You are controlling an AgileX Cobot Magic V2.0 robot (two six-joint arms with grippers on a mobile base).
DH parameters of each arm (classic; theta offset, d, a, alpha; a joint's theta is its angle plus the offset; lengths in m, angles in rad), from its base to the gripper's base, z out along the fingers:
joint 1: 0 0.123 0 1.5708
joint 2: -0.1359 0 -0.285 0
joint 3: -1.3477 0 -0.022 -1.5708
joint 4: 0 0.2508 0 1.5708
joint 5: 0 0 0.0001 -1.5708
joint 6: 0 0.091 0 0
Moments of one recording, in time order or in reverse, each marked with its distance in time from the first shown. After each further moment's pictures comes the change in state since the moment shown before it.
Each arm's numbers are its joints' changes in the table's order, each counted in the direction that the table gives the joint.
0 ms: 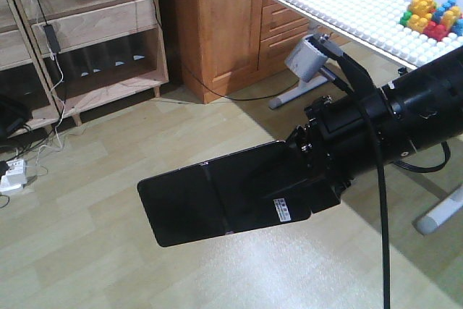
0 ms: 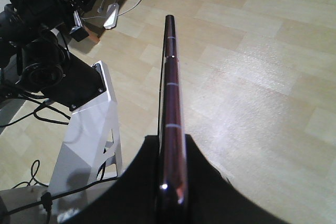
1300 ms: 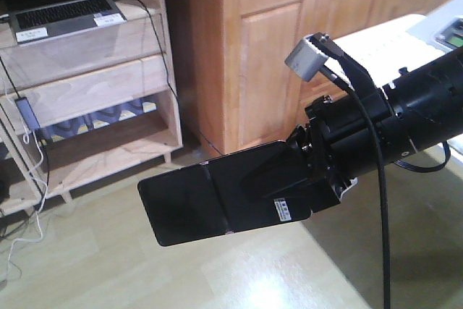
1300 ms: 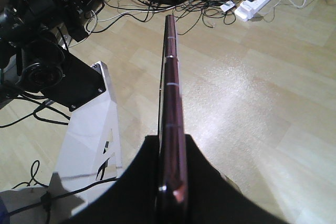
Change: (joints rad) left arm 0.000 0.000 0.000 0.000 0.000 0.000; right arm 0.000 0.000 0.000 0.000 0.000 0.000
